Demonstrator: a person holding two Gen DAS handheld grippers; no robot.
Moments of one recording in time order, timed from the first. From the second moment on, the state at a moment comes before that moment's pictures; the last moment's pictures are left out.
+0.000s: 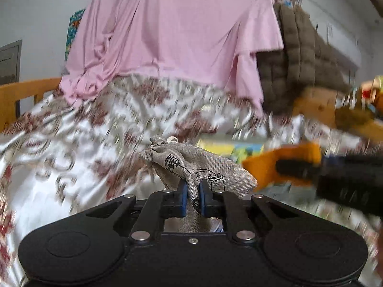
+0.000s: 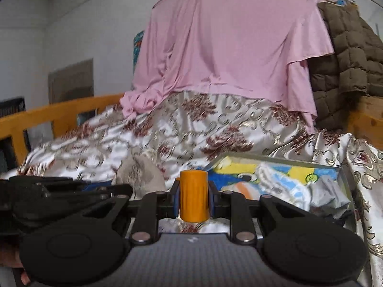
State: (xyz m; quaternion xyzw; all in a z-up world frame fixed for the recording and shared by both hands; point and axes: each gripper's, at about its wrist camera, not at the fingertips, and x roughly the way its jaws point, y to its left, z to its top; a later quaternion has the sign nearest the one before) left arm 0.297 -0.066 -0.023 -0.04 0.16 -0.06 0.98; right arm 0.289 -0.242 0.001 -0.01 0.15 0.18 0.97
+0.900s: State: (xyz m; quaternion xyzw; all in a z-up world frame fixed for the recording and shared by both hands) left arm 0.456 -0.168 -0.019 0.00 0.18 -0.10 0.98; right arm 0.407 -0.368 -0.024 0.18 0.19 0.13 0.96
